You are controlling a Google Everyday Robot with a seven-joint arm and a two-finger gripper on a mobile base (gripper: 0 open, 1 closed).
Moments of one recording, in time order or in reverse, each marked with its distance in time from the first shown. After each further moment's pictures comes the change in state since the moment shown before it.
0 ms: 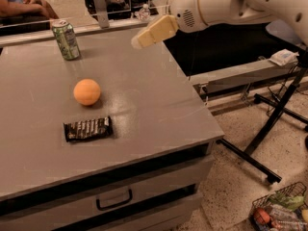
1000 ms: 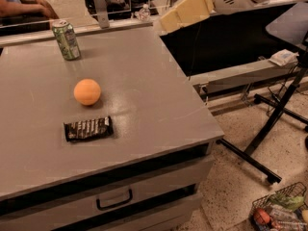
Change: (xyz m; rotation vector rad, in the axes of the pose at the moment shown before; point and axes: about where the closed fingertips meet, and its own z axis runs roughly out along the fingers) arm -0.020 0.016 -0.105 0.143 0.114 0.082
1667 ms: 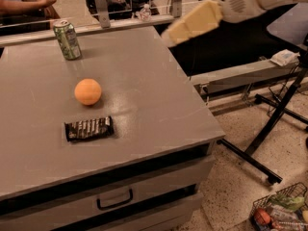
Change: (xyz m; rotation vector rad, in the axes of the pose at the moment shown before) arm 0.022 0.006 -0.007 -0.041 0.060 -0.019
